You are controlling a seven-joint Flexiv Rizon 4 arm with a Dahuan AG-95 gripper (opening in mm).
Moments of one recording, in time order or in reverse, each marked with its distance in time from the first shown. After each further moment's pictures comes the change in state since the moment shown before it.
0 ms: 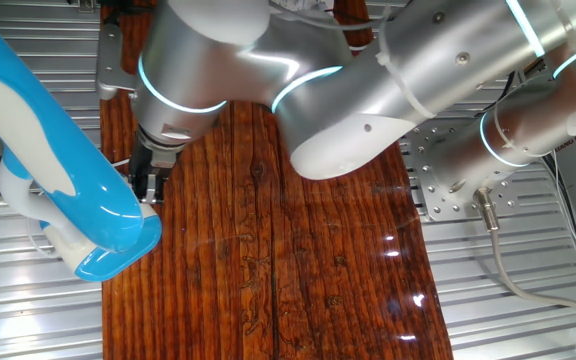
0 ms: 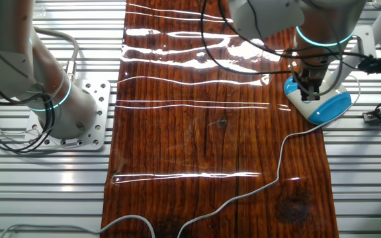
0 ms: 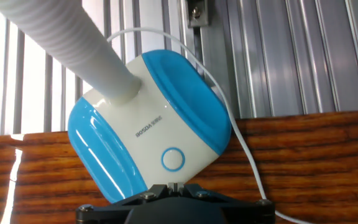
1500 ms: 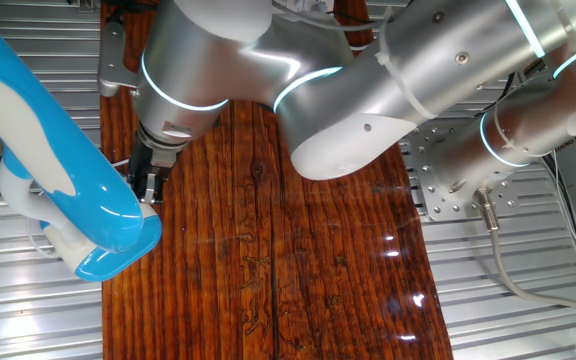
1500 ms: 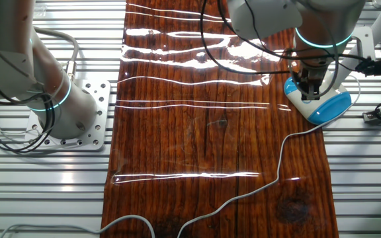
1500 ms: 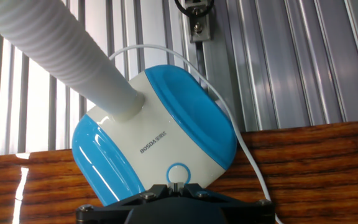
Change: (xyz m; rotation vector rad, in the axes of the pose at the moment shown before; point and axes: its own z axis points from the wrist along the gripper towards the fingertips) arm -0.001 0.001 0.000 -0.010 -0.016 0.021
